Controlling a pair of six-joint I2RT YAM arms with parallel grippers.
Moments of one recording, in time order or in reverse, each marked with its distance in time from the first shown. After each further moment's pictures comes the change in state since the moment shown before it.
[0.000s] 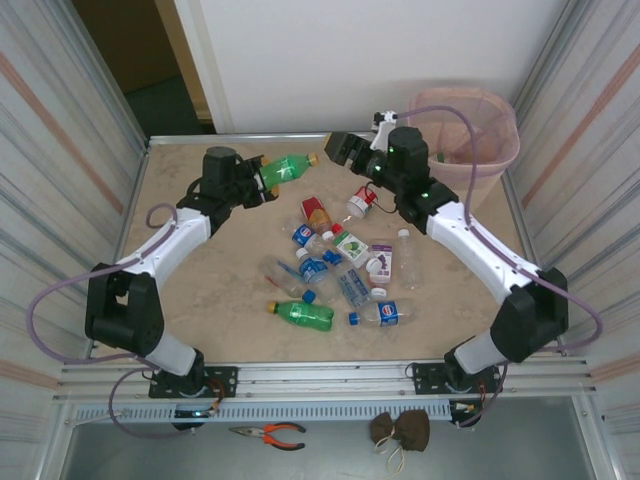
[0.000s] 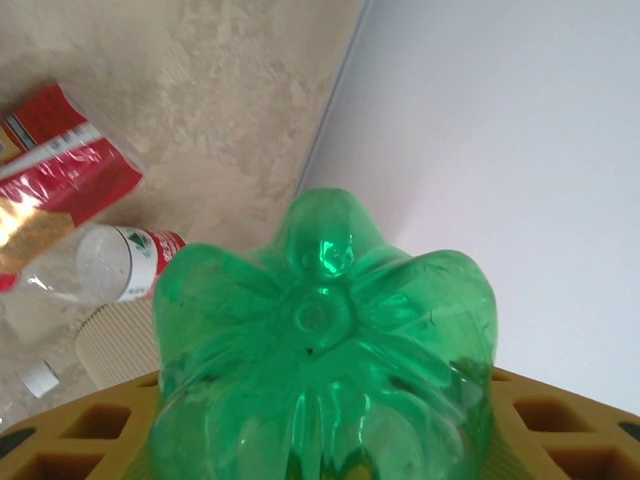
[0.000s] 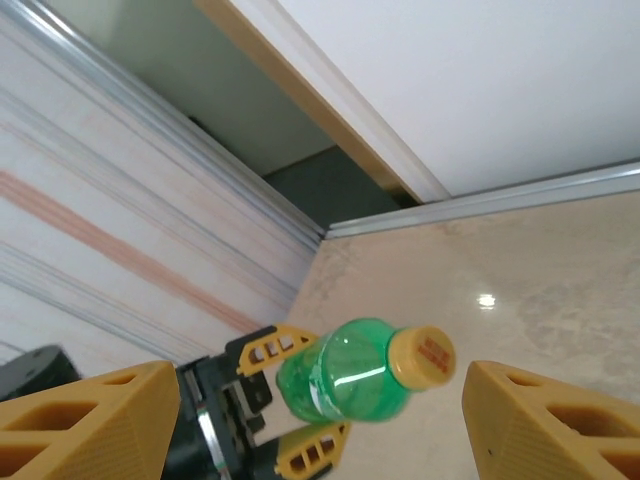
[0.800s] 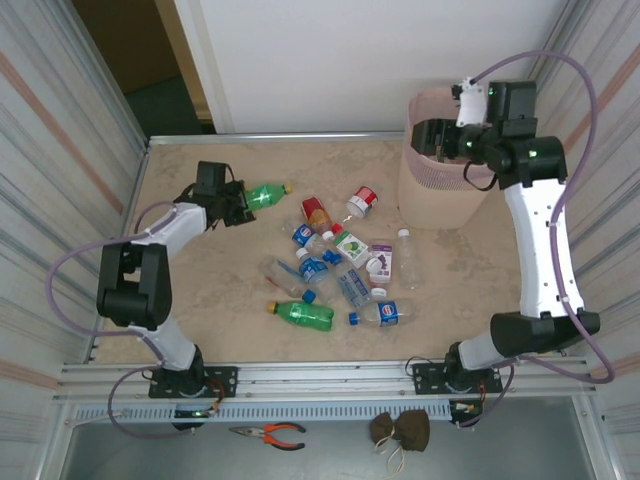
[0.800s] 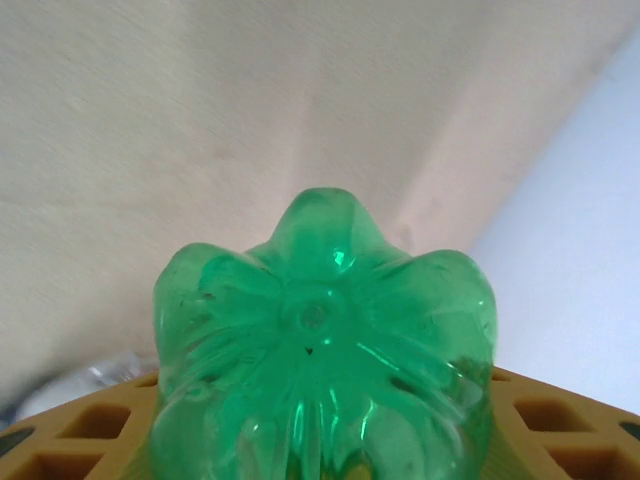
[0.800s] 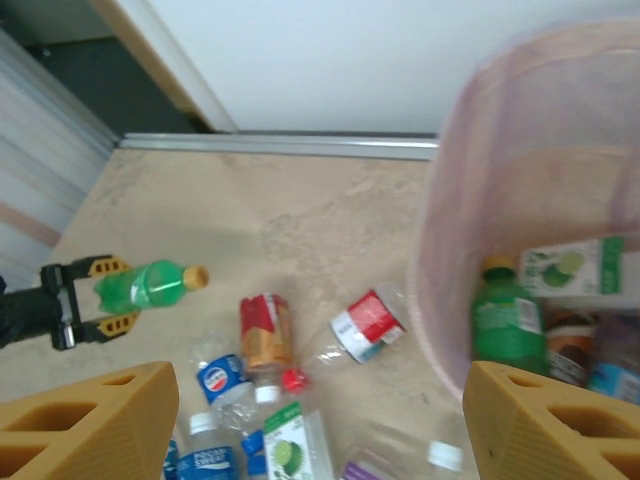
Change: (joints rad) left arm 0.143 0.150 -0.029 -0.145 -0.031 0.090; right arm -0.393 -0.052 0.575 -1.048 -0.149 -0.629
